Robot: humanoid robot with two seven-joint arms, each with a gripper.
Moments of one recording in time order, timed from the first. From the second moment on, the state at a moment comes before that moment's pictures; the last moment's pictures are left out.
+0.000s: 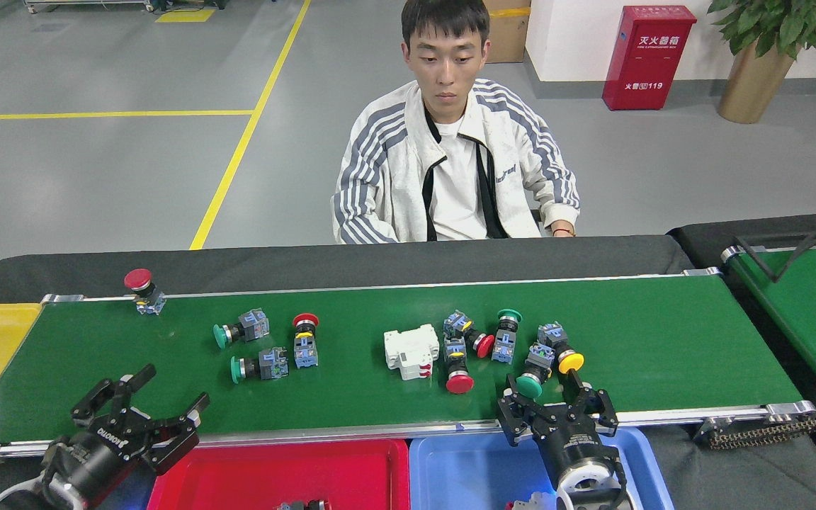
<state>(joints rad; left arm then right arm) -0.13 0.29 0.20 -1.29 -1.45 -0.76 -0.04 -0.15 0.10 0.13 -1.34 1.46 0.05 0.13</state>
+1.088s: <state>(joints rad) -0.26 0.26 0.12 -1.05 -1.45 -0.74 -0.03 -0.04 0.08 0.44 -1.62 1.41 -0.24 0.16</state>
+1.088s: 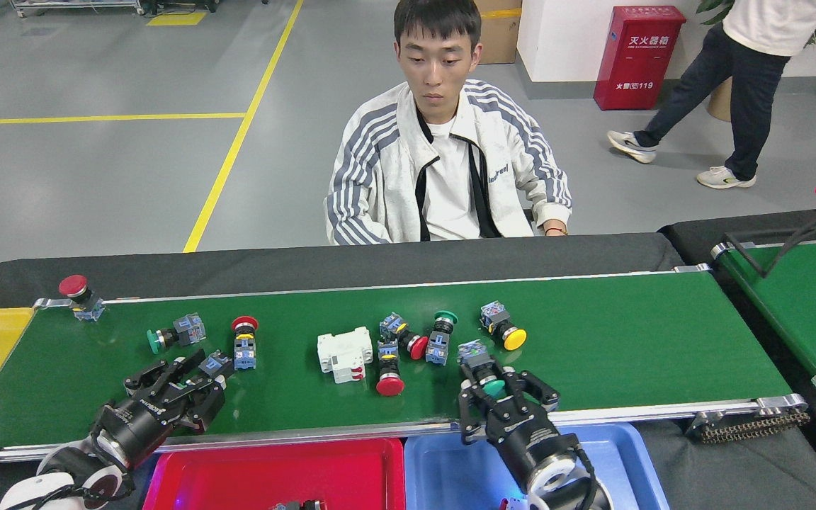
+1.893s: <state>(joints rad) 0.32 0.16 0.17 -1.70 -1.35 -0.78 -0.04 0.09 0.07 0.02 -1.66 1.30 -0.31 0.04</state>
